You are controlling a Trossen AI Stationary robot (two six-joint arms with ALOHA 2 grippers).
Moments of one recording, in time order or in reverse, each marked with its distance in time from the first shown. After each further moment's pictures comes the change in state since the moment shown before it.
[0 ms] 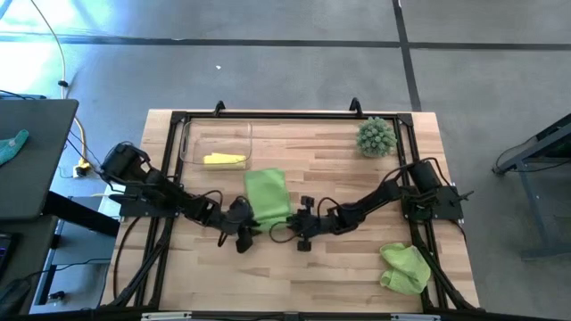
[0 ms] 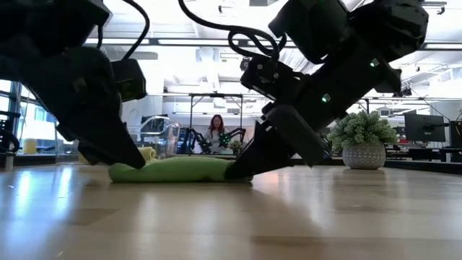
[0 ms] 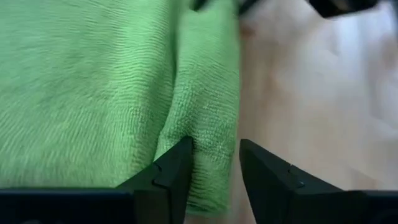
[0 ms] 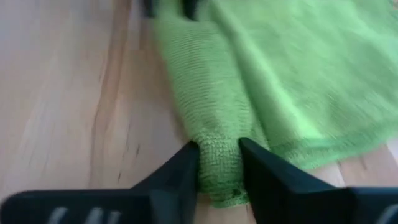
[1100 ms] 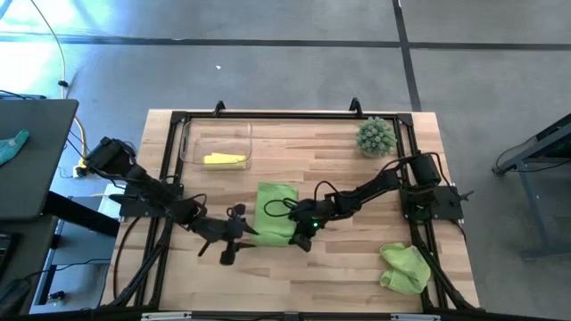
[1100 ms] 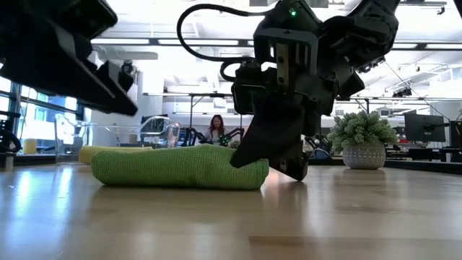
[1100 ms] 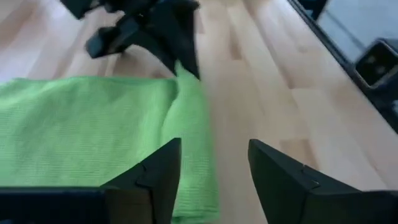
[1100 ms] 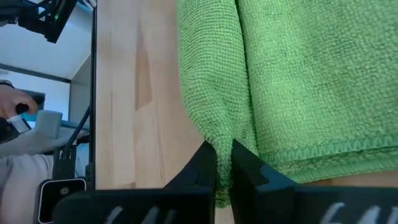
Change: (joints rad) left arm -0.137 -0.193 -0.002 0.032 -0.097 0.480; right arm -0.121 -0.005 0.002 -0.009 -0.707 0.599
